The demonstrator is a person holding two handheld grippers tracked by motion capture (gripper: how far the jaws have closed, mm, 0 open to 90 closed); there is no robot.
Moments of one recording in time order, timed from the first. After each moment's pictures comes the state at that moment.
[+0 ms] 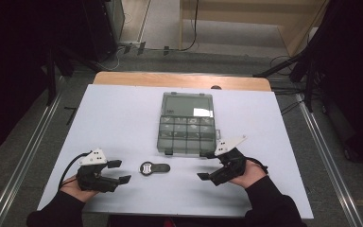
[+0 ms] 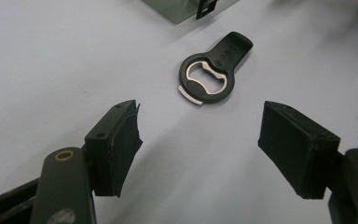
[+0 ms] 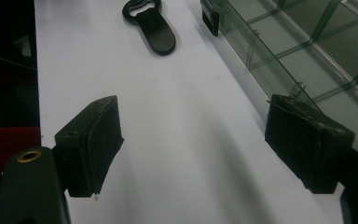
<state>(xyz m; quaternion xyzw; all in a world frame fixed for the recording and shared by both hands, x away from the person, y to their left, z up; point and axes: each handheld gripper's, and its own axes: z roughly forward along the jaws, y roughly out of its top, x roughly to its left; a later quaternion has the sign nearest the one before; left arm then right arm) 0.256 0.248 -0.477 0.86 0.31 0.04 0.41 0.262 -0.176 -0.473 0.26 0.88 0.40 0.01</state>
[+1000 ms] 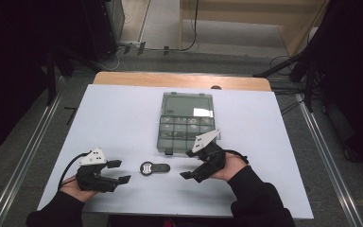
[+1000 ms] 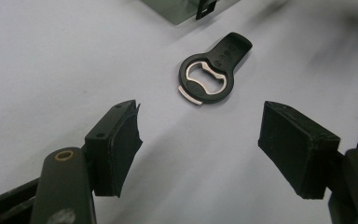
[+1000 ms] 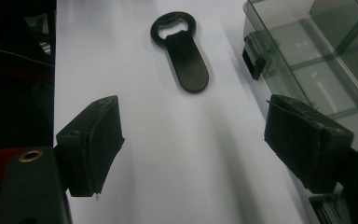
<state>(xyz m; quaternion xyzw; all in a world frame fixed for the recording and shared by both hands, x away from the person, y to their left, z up) 0.256 0.249 -0.477 0.86 0.31 0.04 0.41 0.282 -0.124 -0.462 0.20 0.90 0.37 -0.02</state>
